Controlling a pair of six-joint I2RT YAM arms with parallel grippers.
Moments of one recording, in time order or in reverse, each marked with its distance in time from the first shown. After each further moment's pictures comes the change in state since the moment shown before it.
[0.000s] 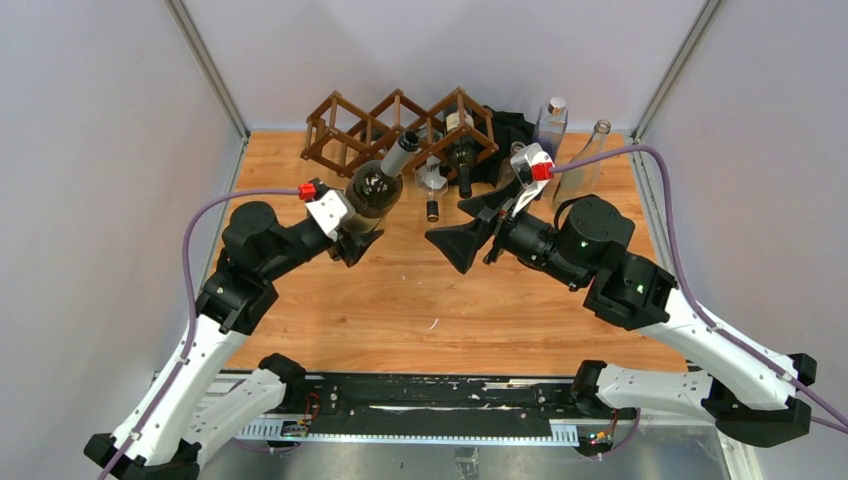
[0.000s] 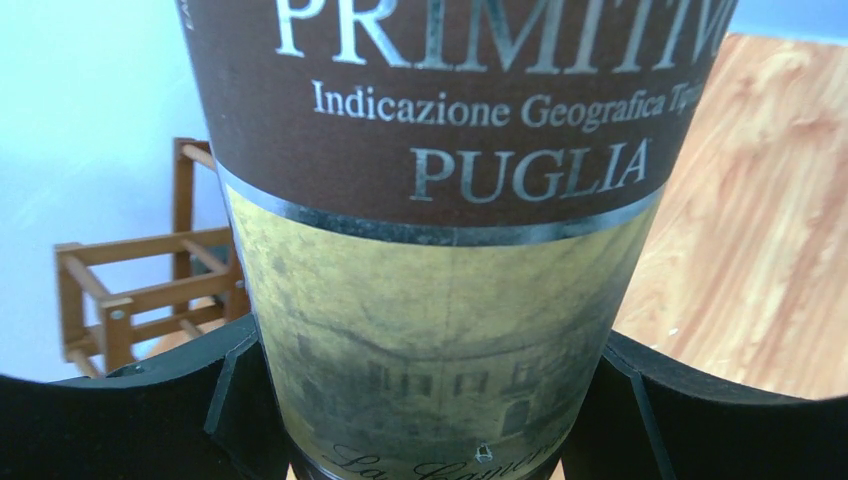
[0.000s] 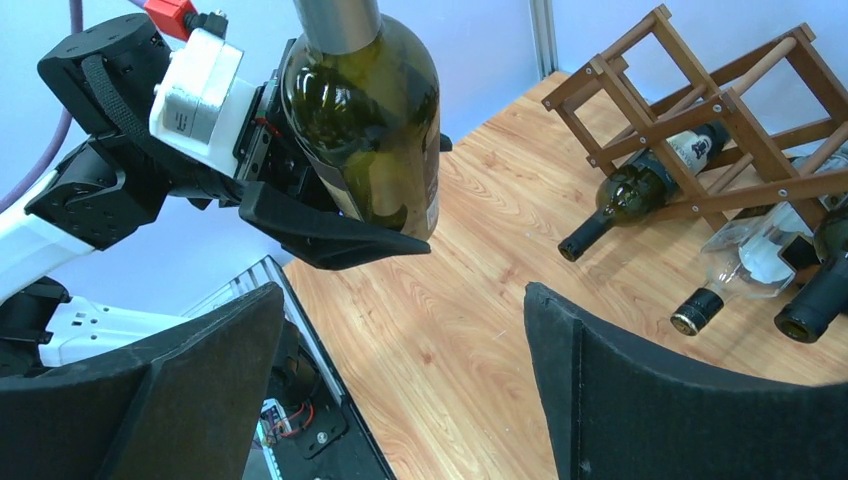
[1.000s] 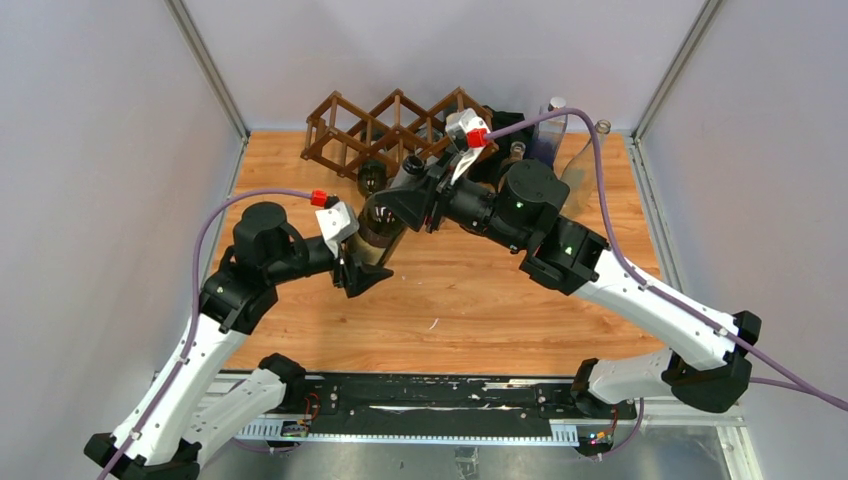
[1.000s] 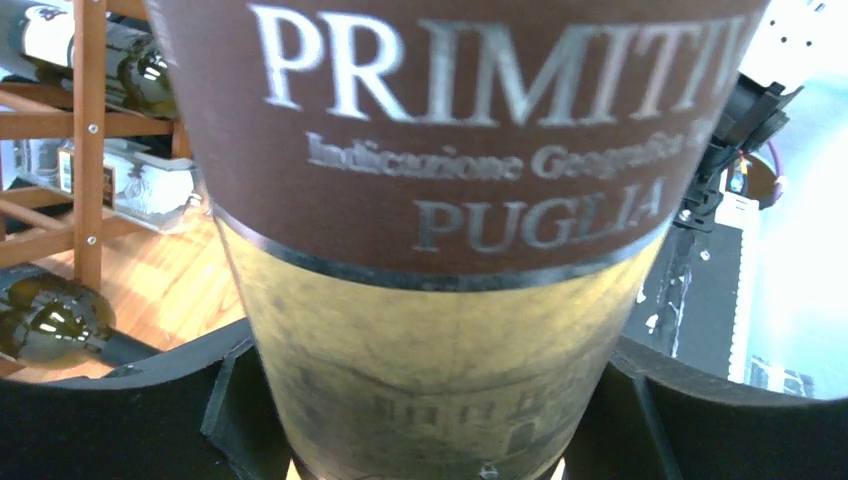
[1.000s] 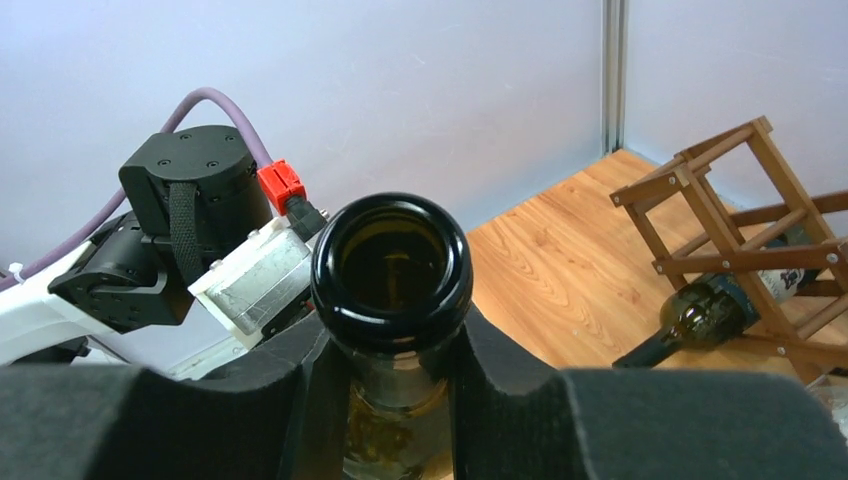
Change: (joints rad) left arm 0.001 0.014 0.019 -0.184 0.300 -0.182; right arm -0.011 0.306 0.196 0.225 -0.136 -0.043
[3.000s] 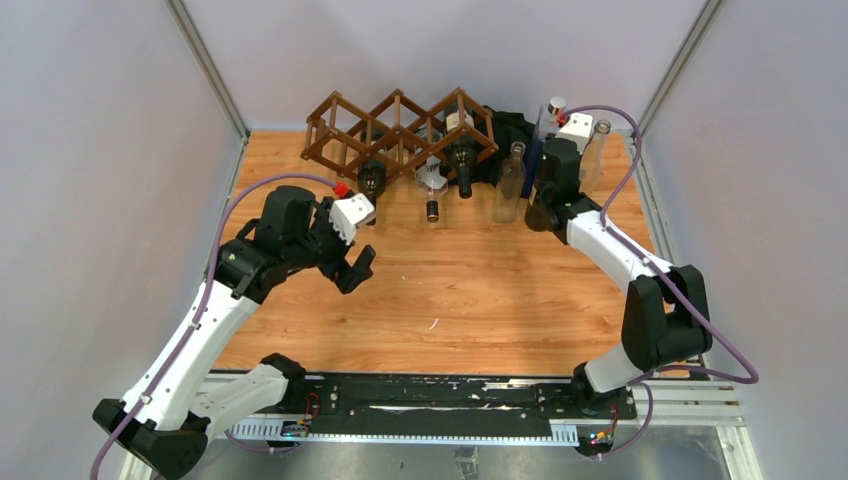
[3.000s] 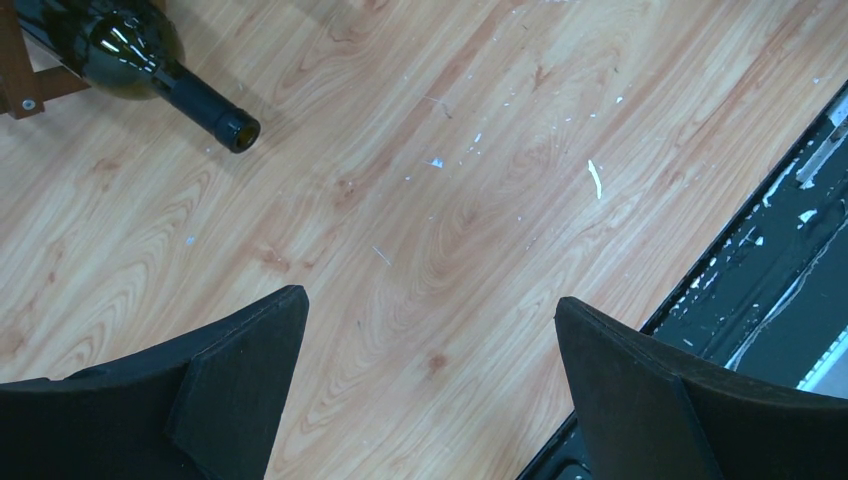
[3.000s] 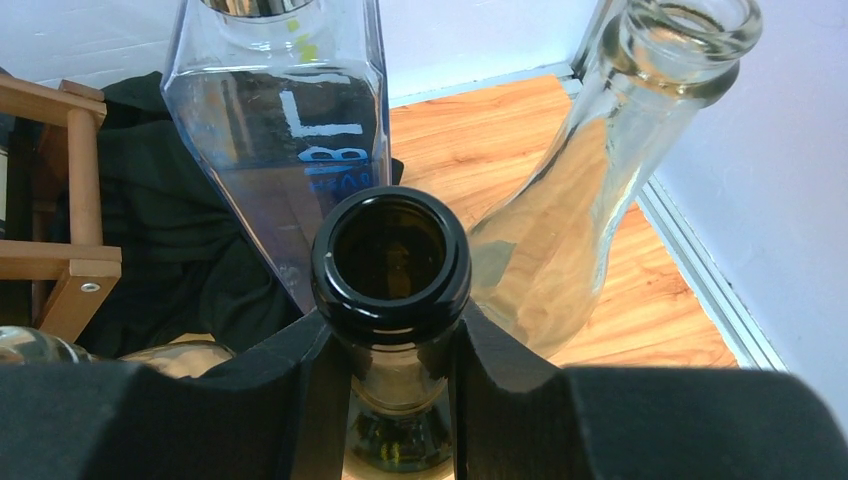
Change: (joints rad) left arm 0.002 0.183 0.152 -0.419 -0.391 0.131; right arm -0.756 0.238 -0.415 0.283 0.665 -0.160
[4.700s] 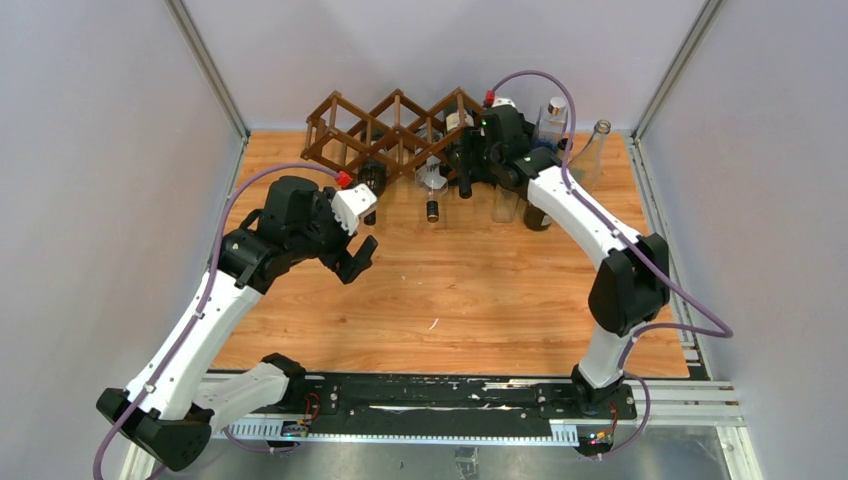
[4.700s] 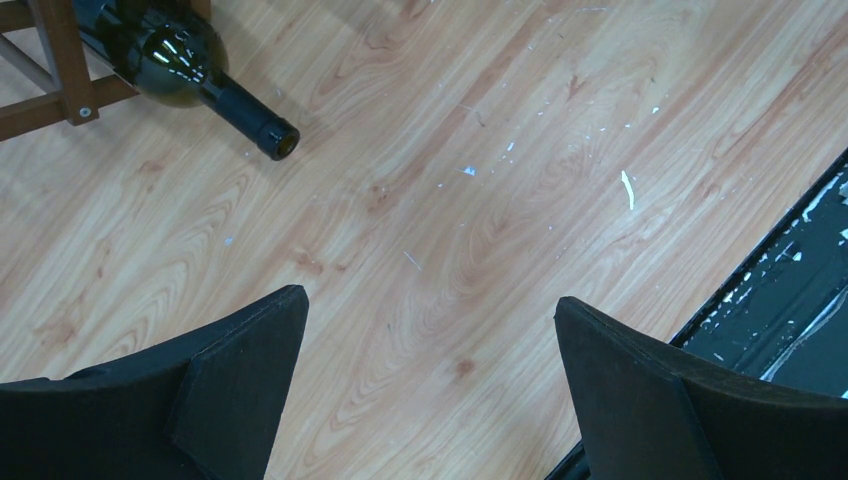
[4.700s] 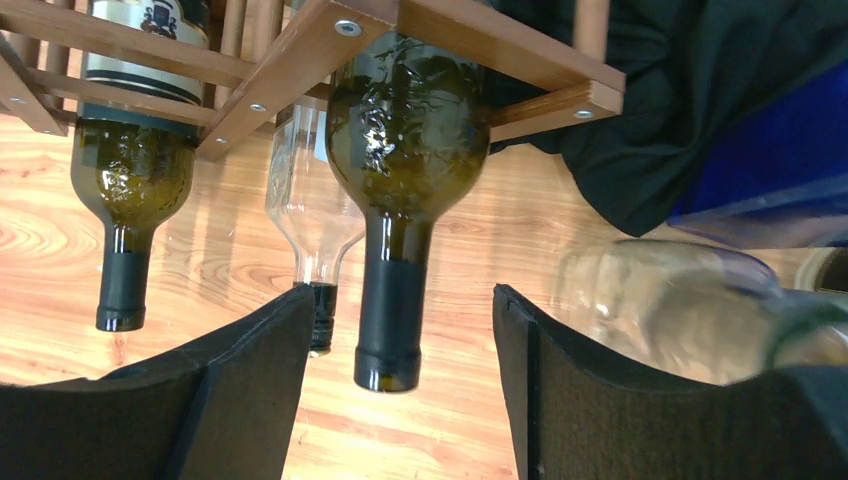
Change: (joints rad) left arm 0.005 0.054 0.056 0.002 -0.048 0.026; right arm 0.192 0.234 0.547 -0.689 -0.452 0.257
